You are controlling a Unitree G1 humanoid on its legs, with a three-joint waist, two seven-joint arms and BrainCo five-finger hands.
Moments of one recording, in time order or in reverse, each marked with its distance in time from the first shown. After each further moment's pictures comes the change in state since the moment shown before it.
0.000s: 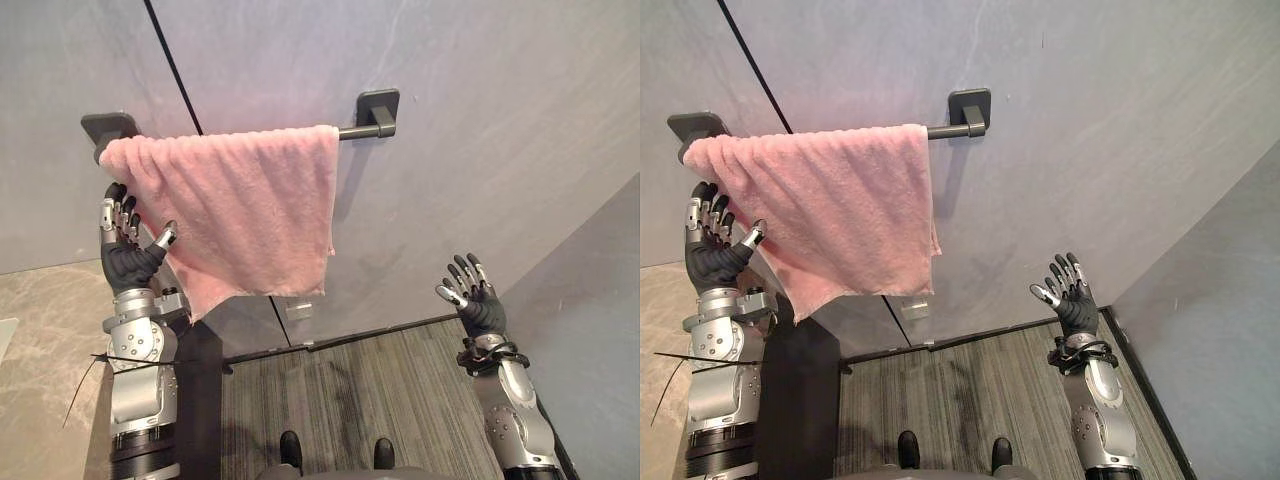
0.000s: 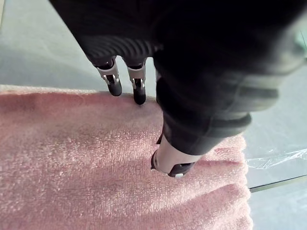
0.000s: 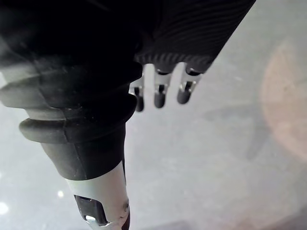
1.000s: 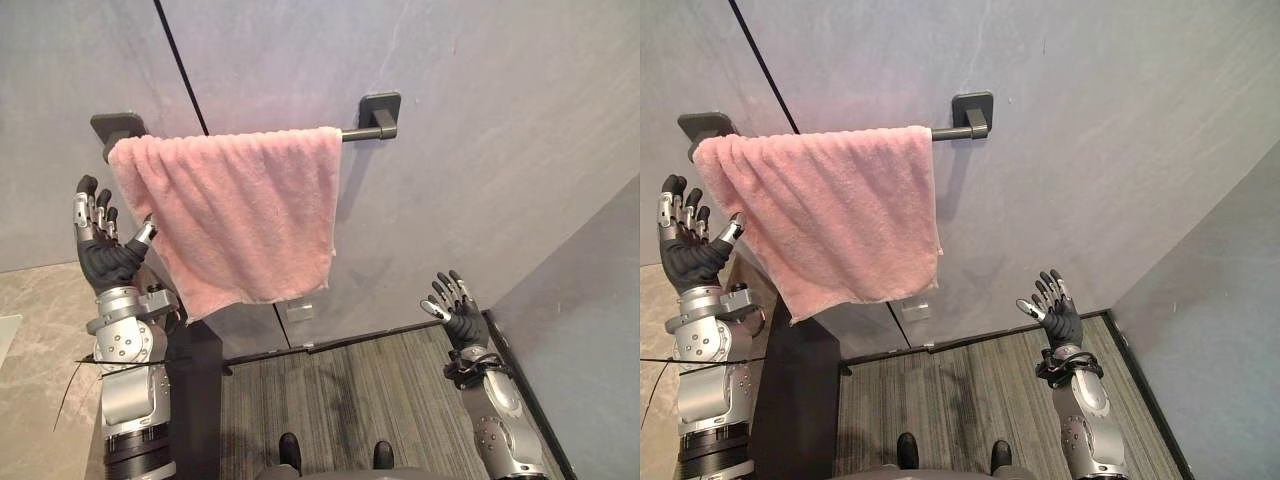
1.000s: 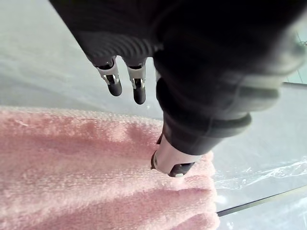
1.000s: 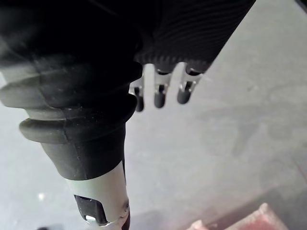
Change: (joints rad) left arm 0.000 -0.001 0.048 -0.052 0.001 -0.008 0.023; right arm 0.036 0.038 0.043 0.039 -0.040 0.024 0.002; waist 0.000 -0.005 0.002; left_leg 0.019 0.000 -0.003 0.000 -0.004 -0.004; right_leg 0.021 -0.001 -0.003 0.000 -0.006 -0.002
